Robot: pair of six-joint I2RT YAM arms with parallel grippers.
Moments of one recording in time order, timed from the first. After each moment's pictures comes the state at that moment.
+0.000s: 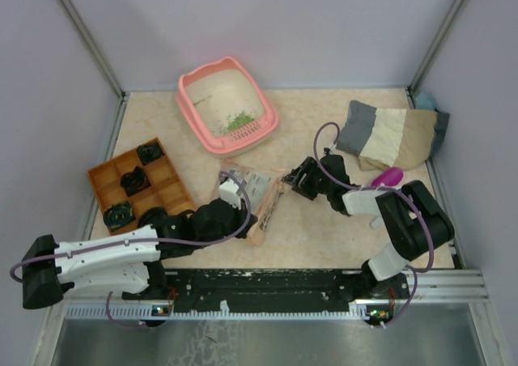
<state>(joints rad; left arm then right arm) -1.21 1.00 0.63 -0.15 -0.37 -0.68 0.42 1.56 0.54 0.43 -0.26 1.02</state>
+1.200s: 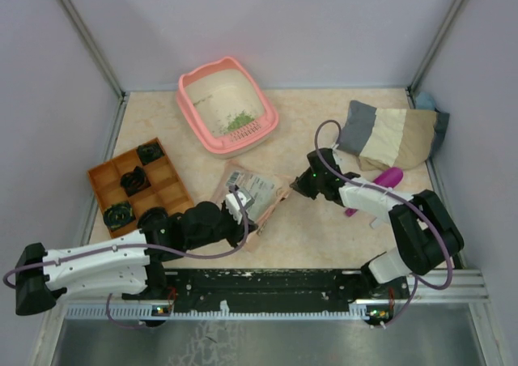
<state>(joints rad) -1.21 0.89 0.58 -0.10 -0.12 -0.25 0.50 1.46 0.71 -0.08 0.00 1.19</state>
